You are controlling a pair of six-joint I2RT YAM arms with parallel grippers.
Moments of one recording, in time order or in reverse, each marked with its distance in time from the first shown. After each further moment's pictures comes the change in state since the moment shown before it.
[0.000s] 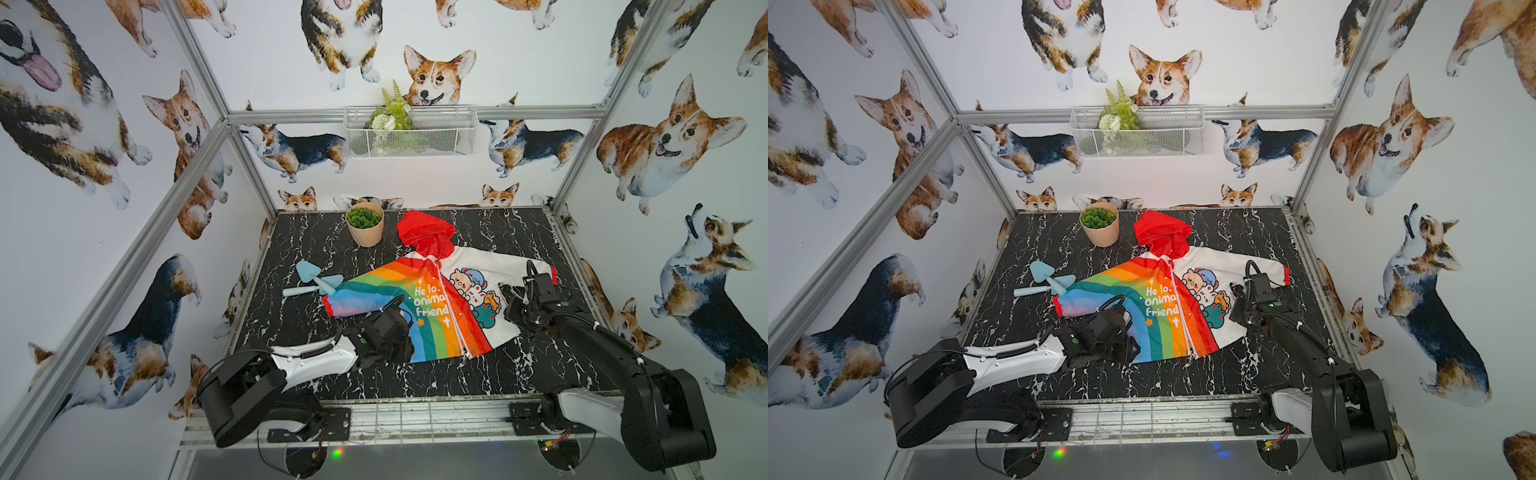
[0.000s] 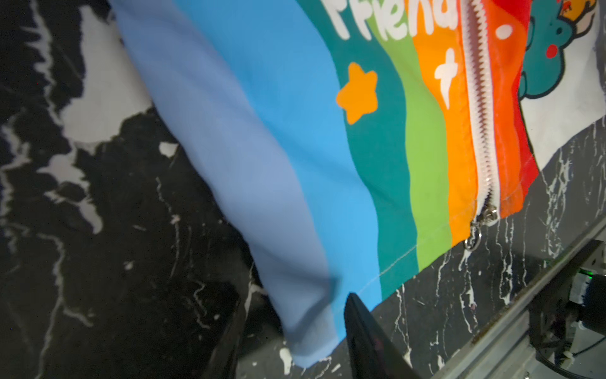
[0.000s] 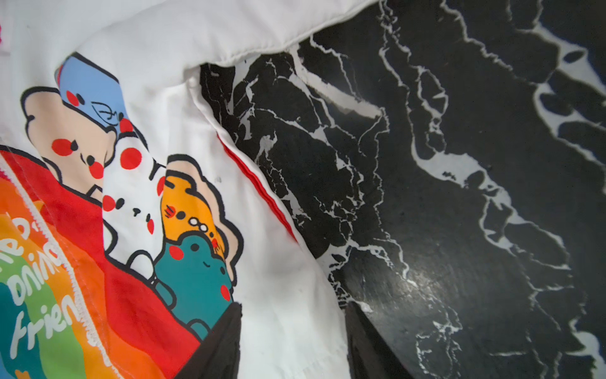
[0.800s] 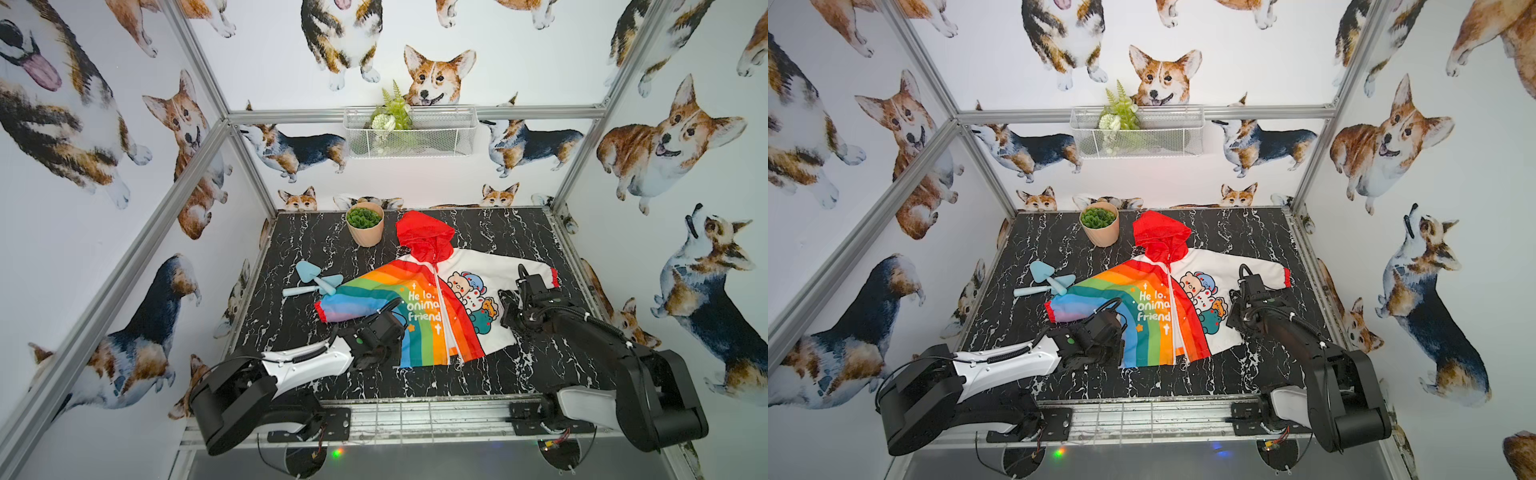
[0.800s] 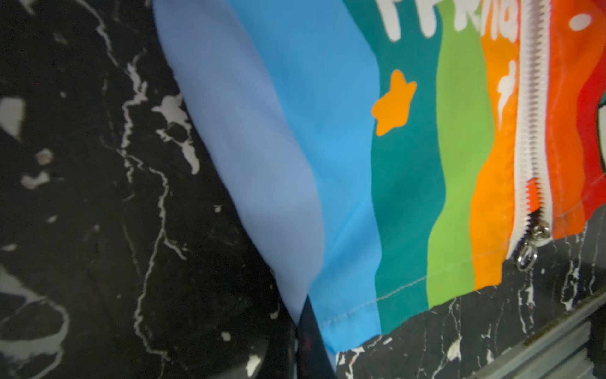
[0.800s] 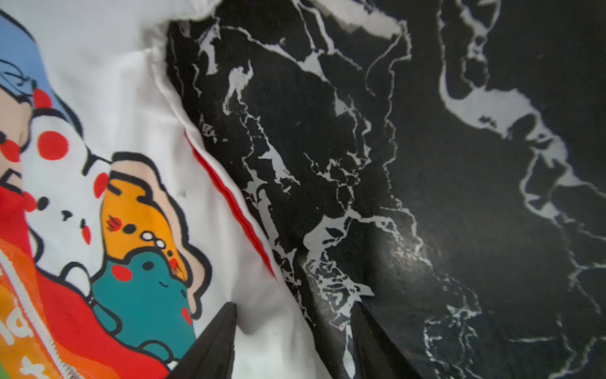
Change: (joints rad) left arm 0.014 -0.066 -0.003 -0.185 -0.067 -0.002; right arm 0.026 0.102 0.009 -0.058 -0.016 0.000
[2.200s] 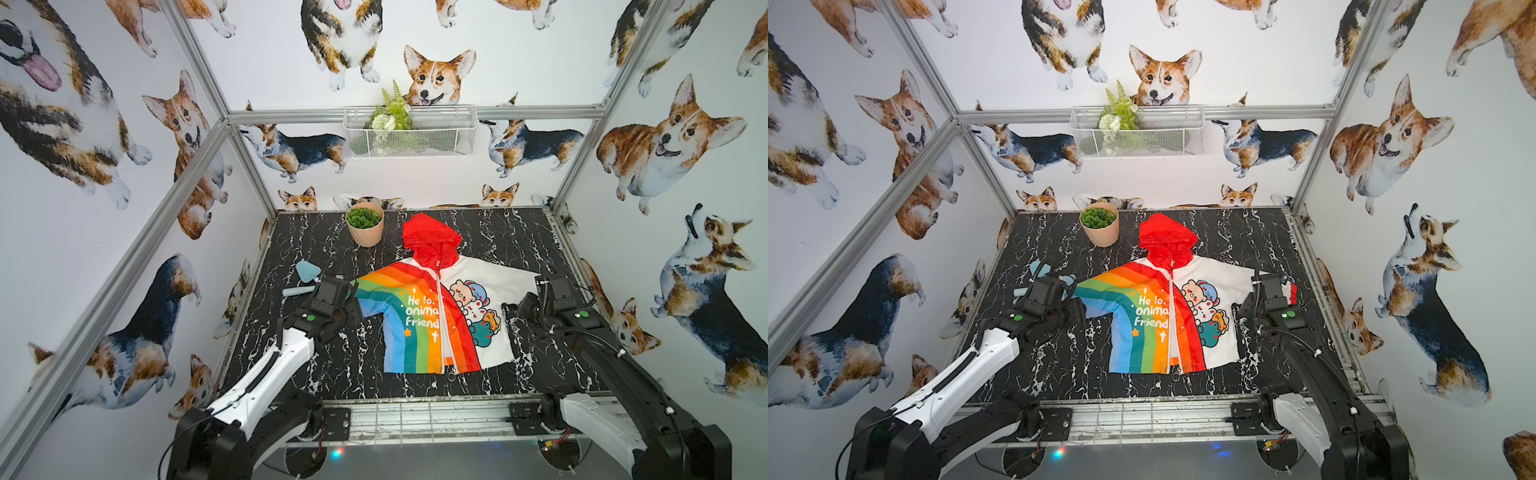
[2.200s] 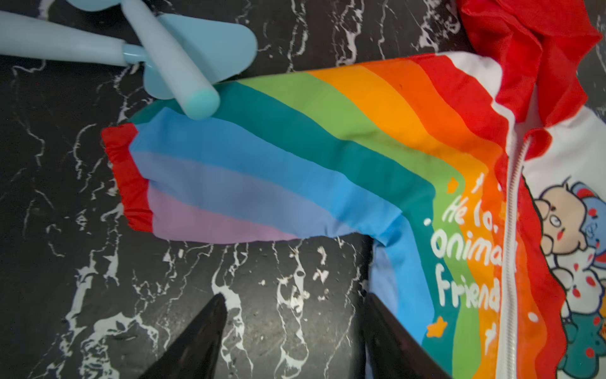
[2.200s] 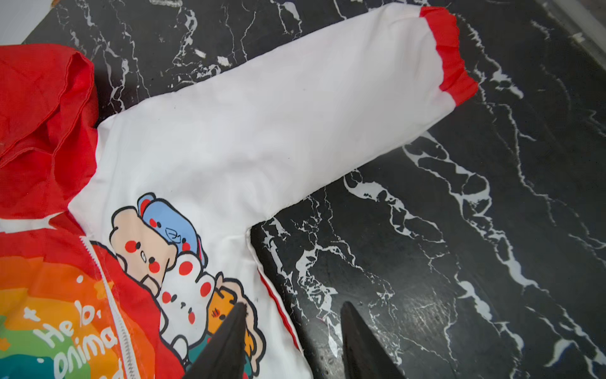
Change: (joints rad) left arm 0.582 -0.247 0.126 -0.217 -0.082 0.199; right arm -0.026 -0.275 0.067 -0.071 0.152 0.099
